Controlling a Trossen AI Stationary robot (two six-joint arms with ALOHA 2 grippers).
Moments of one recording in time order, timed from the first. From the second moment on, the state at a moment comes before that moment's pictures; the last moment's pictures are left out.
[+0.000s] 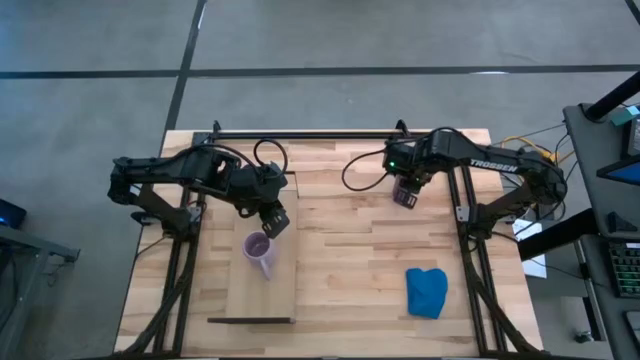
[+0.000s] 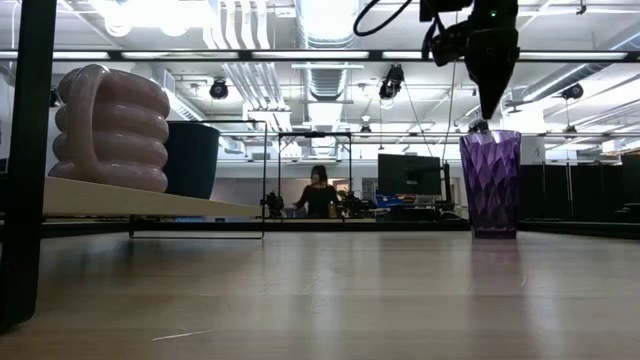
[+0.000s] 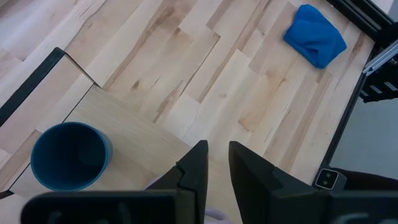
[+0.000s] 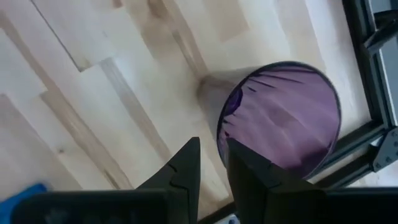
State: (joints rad) left arm -0.14 1.50 1.88 -1.37 -0.14 -0.75; right arm -0.26 1.41 1.34 -1.39 0.17 0.19
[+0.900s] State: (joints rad) left arm -0.14 1.50 1.88 -1.34 -0.14 -0.75; right arm -0.29 1.42 1.18 -1.31 0.15 0.16
